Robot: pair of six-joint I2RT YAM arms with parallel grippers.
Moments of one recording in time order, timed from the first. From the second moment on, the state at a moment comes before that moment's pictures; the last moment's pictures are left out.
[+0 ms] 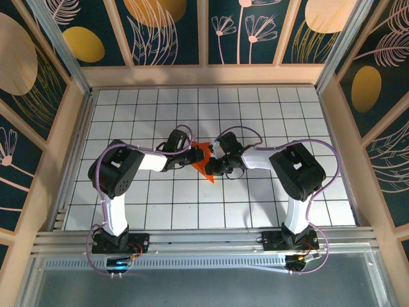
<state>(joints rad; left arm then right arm) -0.56 1.95 0.90 0.30 0.38 -0.73 0.65 1.85 0.94 -0.12 -0.52 0.48</state>
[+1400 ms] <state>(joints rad) -0.56 1.95 0.92 0.25 0.35 -0.75 0.66 1.70 0.87 -0.23 -0.53 0.46</state>
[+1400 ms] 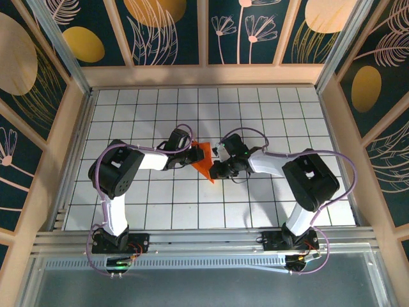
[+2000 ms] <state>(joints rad) -0.56 1.95 0.92 0.25 0.35 -0.75 0.66 1.75 0.85 -0.20 -0.54 0.48</state>
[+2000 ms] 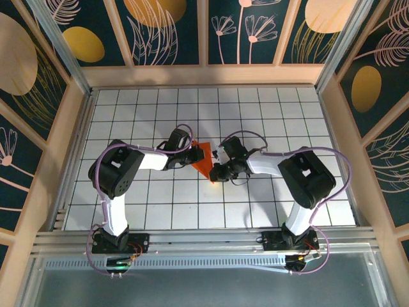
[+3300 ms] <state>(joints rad) -0.56 1.92 0.91 0.26 0.37 -0.80 0.55 1.51 0.72 -0.19 -0.57 0.45</state>
